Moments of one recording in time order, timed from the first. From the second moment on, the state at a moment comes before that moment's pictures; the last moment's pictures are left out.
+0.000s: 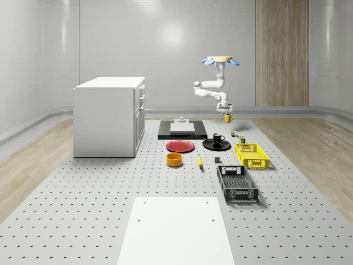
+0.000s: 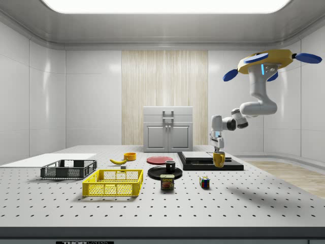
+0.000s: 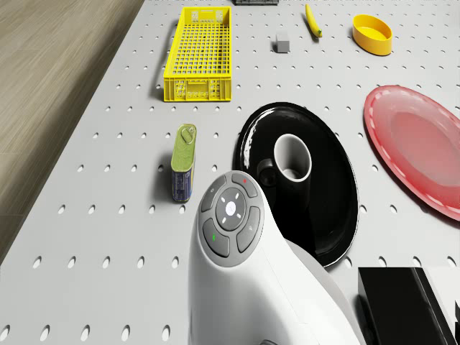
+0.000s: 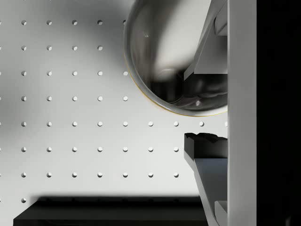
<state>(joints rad) -1.25 -1.45 1.14 -2.74 -2.01 1.63 1.67</state>
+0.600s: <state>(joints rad) -1.25 -1.45 1.14 -2.74 -2.01 1.63 1.67</state>
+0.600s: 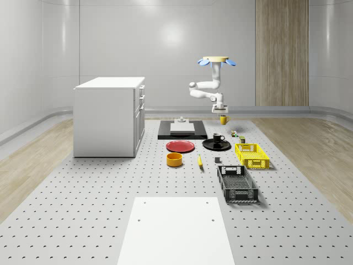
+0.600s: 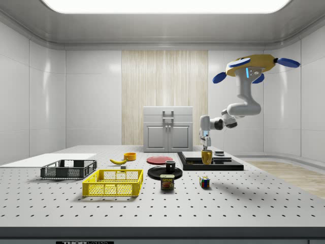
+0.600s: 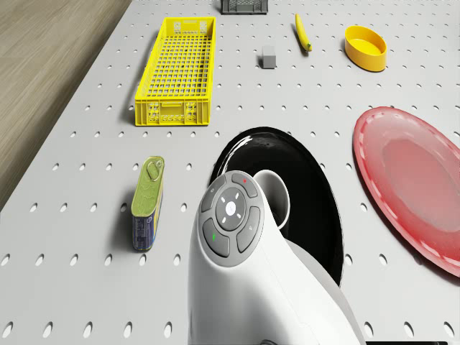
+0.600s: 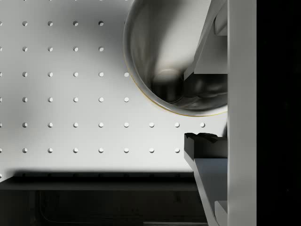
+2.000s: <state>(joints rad) -1.25 -1.45 1.14 -2.74 -2.01 1.63 1.67</state>
